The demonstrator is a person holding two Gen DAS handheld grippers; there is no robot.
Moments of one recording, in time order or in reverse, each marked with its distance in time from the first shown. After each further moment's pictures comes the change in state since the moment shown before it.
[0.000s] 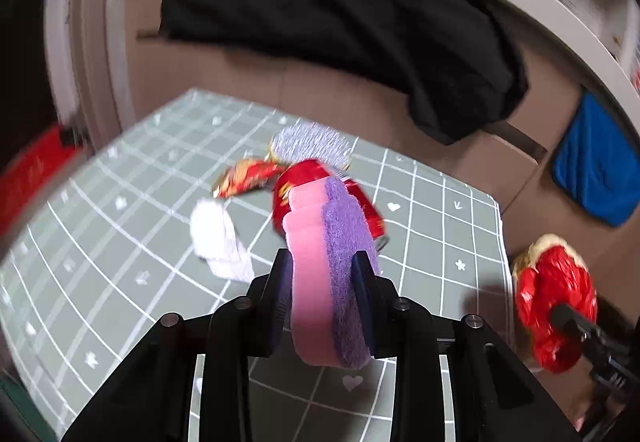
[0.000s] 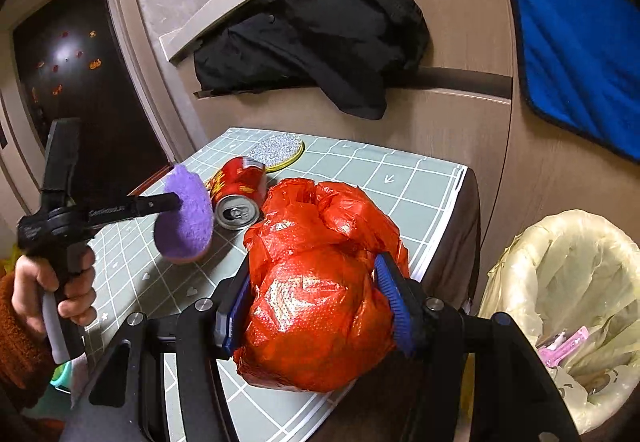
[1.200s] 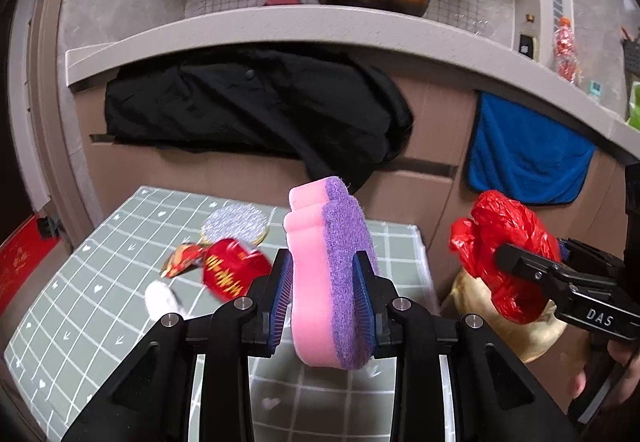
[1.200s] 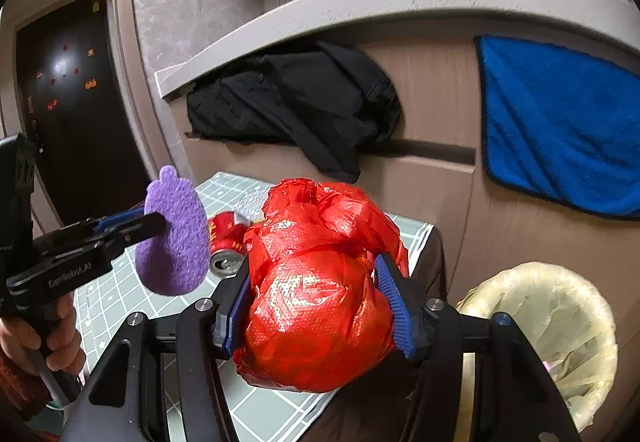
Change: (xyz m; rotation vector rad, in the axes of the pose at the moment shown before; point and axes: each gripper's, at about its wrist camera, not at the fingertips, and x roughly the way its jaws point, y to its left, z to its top) left arm -0.063 -0.085 0.007 0.189 -0.216 -0.123; right arm -0.053 -0.010 0.034 -0.032 -0.164 -0.089
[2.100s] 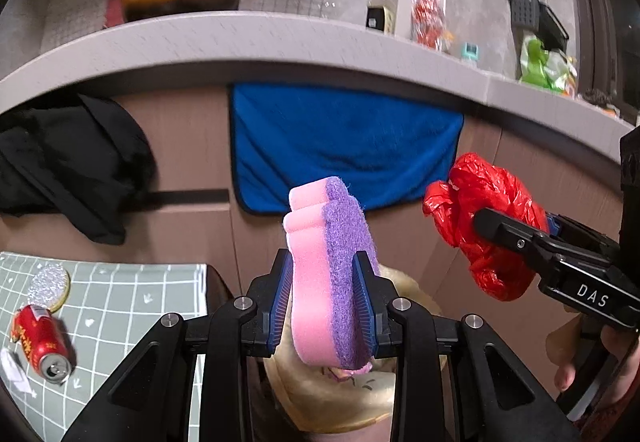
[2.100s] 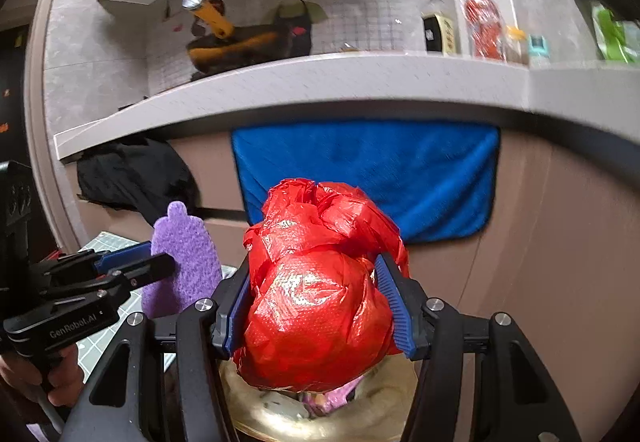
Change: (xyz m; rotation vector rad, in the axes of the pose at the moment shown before) left arm 0.050 -0.220 0.021 0.189 0.008 -0.391; right arm -0.141 -0.145 -0.007 0.115 -0.151 -0.391
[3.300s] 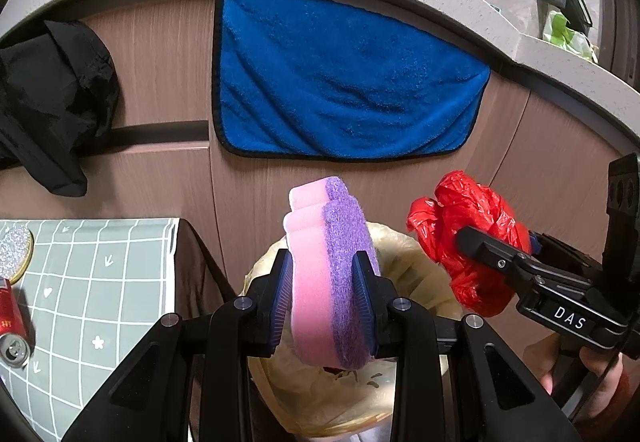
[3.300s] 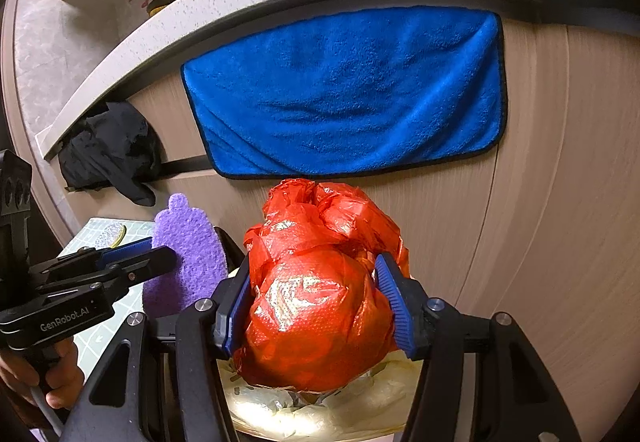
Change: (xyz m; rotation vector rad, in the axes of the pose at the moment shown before) left arm 0.062 0.014 -0.022 -0.068 0.152 -0.041; right arm 0.068 -0.025 -0.040 0.095 0.147 0.019
